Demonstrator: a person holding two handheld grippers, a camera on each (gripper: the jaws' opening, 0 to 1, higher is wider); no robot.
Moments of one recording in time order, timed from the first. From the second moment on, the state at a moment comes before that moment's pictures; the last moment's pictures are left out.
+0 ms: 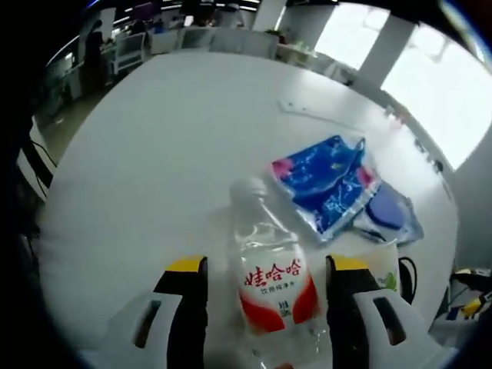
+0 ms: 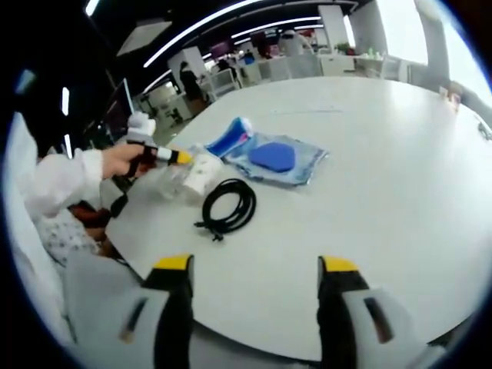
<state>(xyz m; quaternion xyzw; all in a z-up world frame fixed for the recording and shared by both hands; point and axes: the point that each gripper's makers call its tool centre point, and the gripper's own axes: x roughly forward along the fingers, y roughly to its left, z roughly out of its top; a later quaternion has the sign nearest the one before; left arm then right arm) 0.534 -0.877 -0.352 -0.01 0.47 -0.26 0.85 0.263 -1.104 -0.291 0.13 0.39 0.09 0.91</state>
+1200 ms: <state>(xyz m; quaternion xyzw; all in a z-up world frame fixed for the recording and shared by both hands) 0.527 -0.866 -0.322 -0.09 0.43 -0.22 0.87 0.262 -1.100 -0.290 0.13 0.39 0.10 0.91</state>
